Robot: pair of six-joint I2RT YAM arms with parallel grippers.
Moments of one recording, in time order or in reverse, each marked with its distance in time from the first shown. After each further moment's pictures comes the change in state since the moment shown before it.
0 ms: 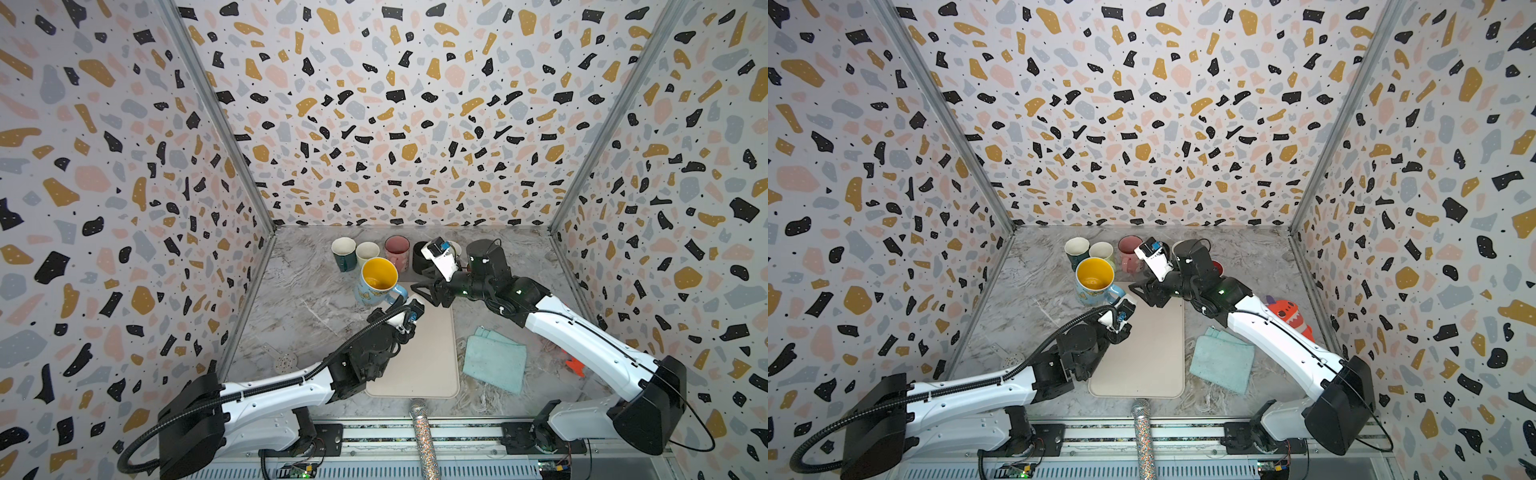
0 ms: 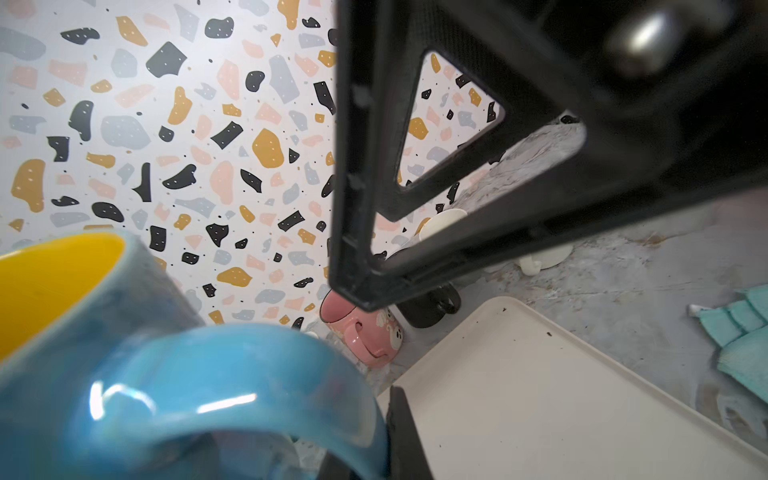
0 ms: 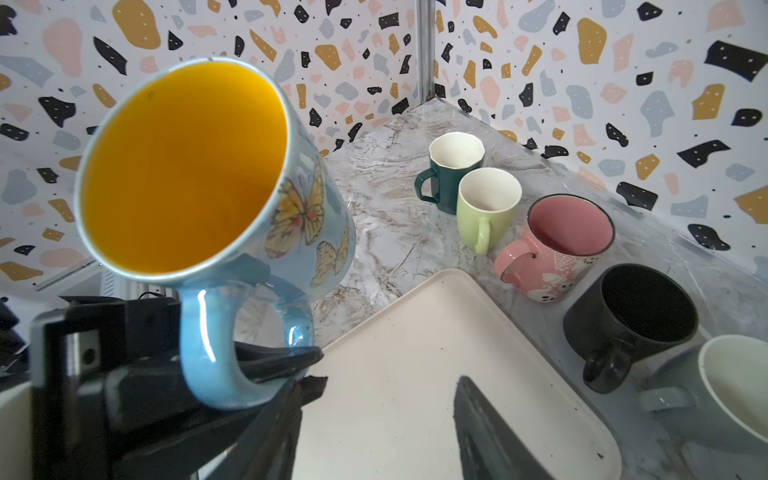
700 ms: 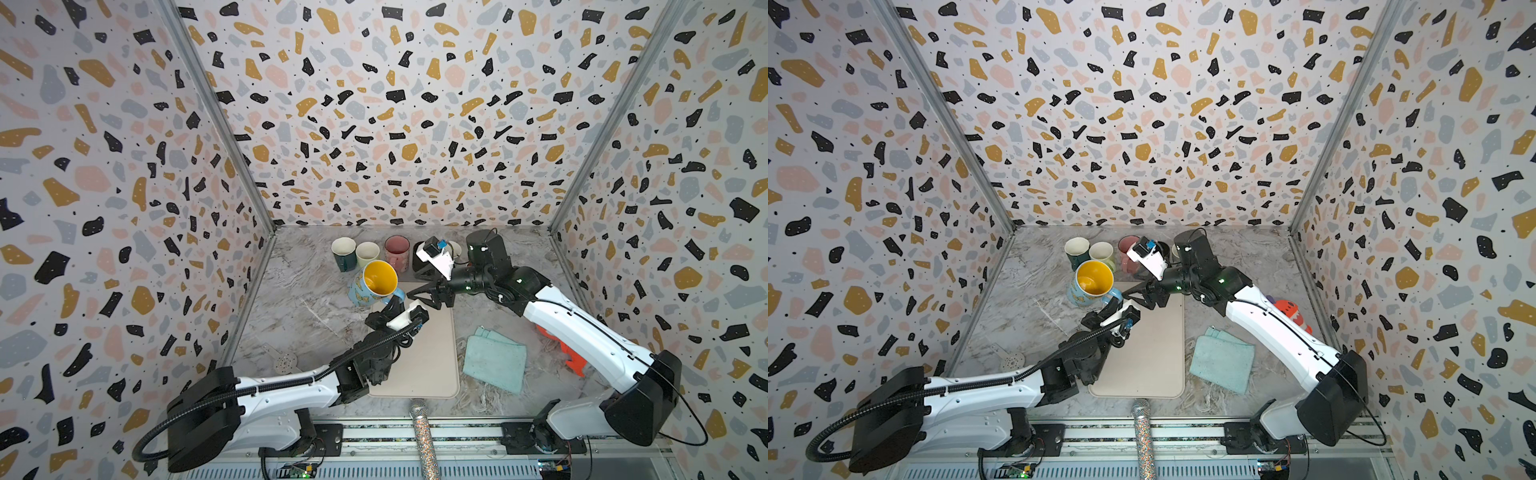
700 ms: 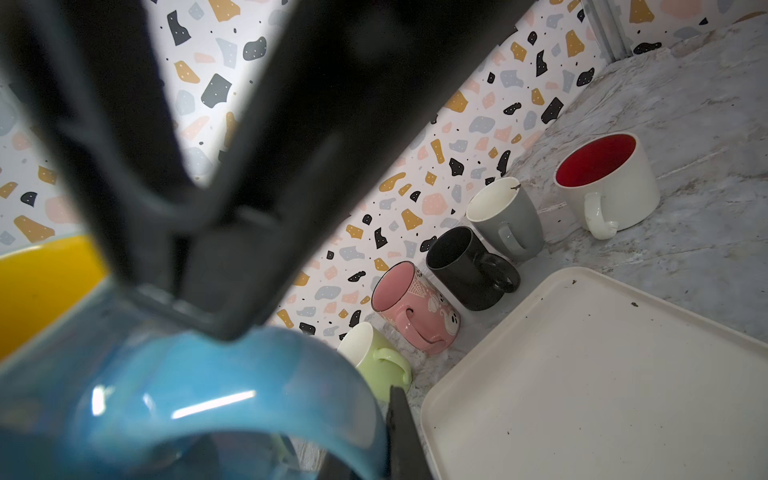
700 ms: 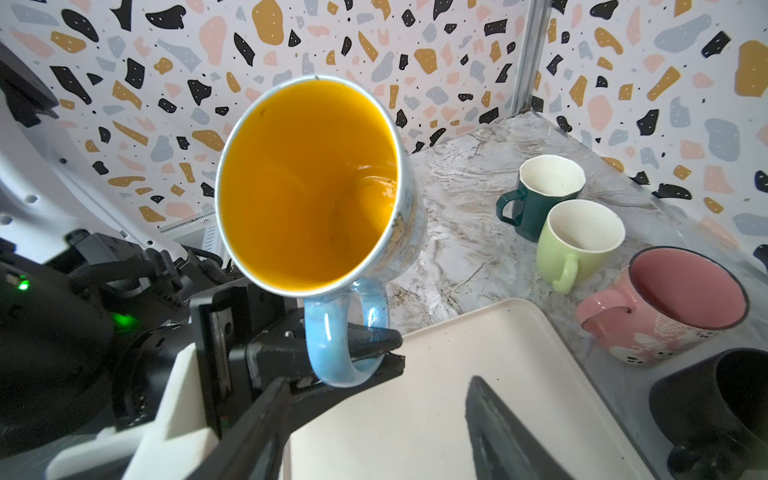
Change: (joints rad) left arm -0.025 0.051 -0.051 0.169 -0.126 0.218; right arm -0.023 0.057 0.097 -0.098 -0.279 -0.117
